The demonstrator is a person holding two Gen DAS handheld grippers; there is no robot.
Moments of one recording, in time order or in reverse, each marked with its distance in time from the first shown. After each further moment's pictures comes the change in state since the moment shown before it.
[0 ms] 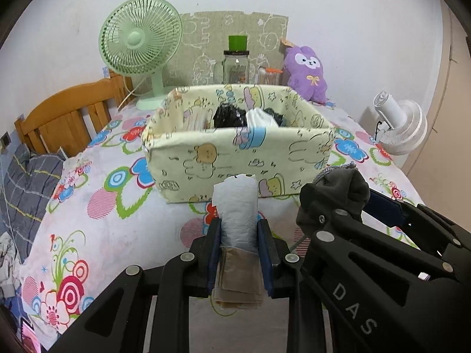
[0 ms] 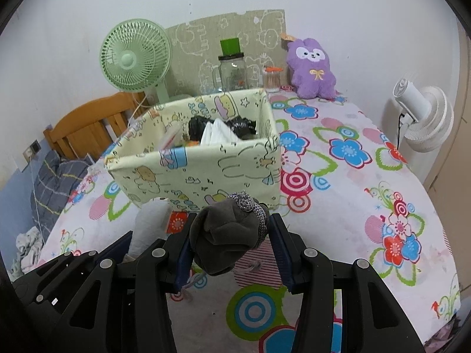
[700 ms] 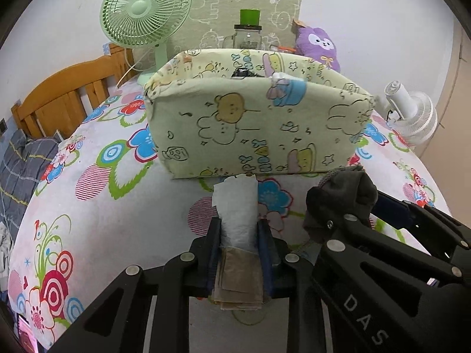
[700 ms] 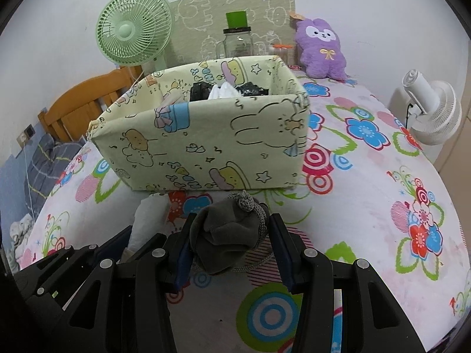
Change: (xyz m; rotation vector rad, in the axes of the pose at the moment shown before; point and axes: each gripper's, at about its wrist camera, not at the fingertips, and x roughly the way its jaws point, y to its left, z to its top) left arm 0.043 0.023 -0.016 -0.025 0.074 -0.002; right arm 0.042 0.012 -0.018 -0.025 0.084 -0.017
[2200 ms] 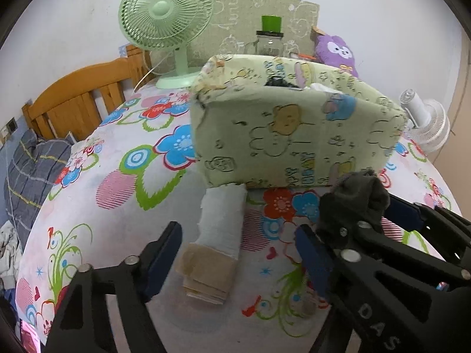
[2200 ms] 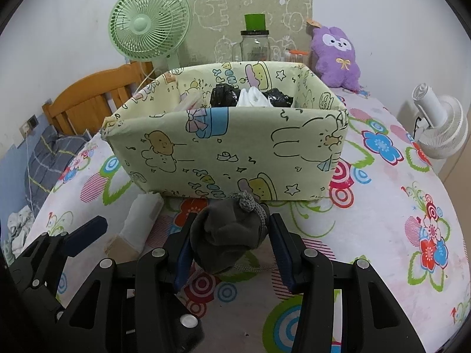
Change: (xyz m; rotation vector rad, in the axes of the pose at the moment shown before) left arm 0.007 0.031 0.005 -0.025 -0.029 0.061; right arm 0.014 0.026 0.007 -0.053 0.001 0.008
